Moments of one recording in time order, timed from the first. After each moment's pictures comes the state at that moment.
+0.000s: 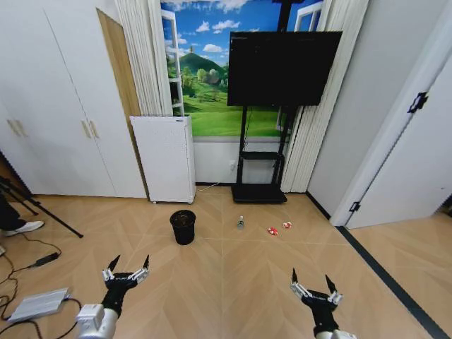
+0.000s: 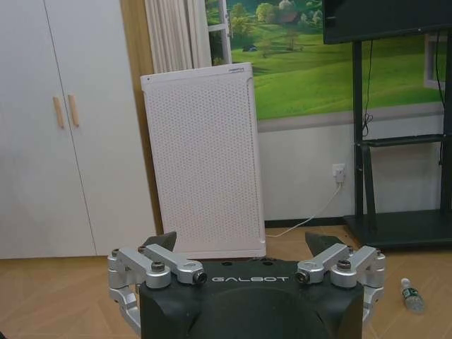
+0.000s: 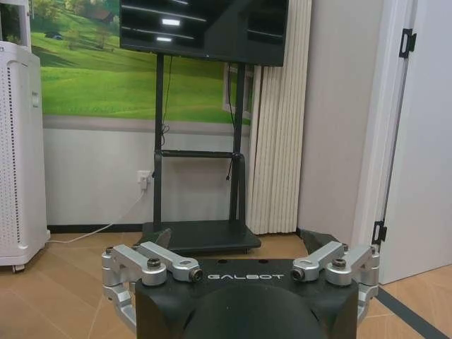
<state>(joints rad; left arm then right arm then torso) 1.78 -1.27 -0.74 -2.27 -0.27 0.14 -0.09 -1.88 1.51 0.62 2.23 0.07 0.05 0.24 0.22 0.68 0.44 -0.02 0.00</state>
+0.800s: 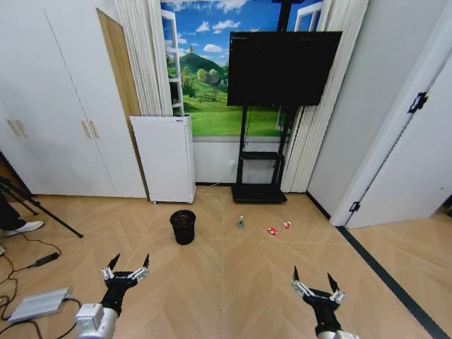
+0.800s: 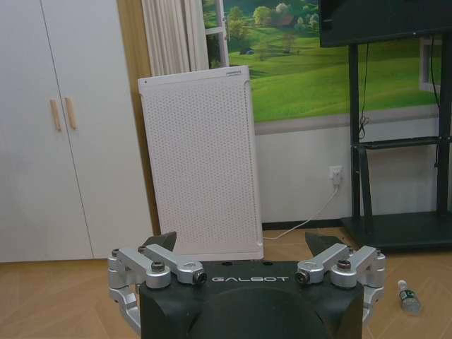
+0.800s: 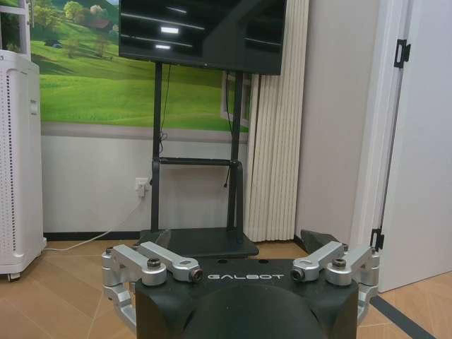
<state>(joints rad) 1.78 -1.27 -0.74 -2.29 -0.27 0.14 -0.09 -1.89 1.52 0.63 2.25 0.06 0.07 0.24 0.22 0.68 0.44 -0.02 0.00</state>
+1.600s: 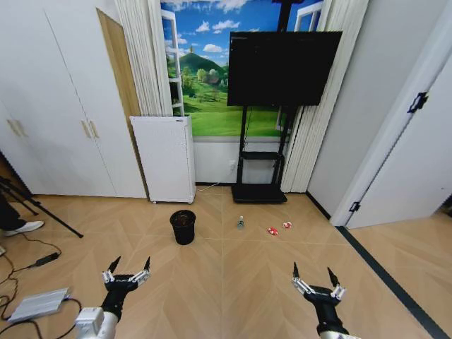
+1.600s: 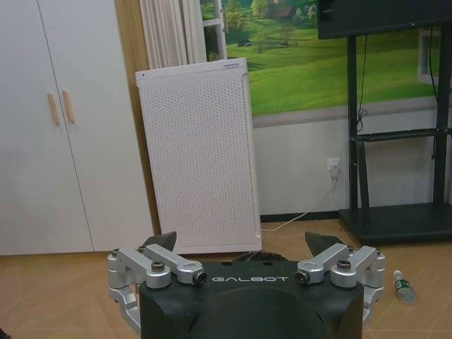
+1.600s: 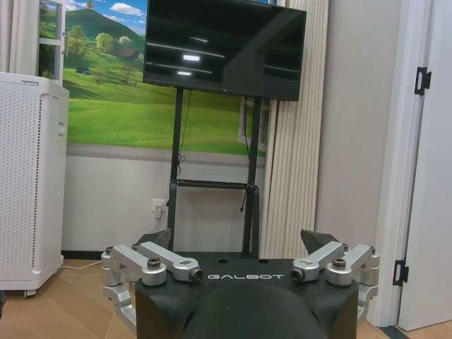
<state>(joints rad) 1.82 -1.28 -0.73 -2.31 -0.25 0.15 -0.09 -1.89 1.51 0.64 2.23 0.04 0.16 0.18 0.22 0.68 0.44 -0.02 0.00</state>
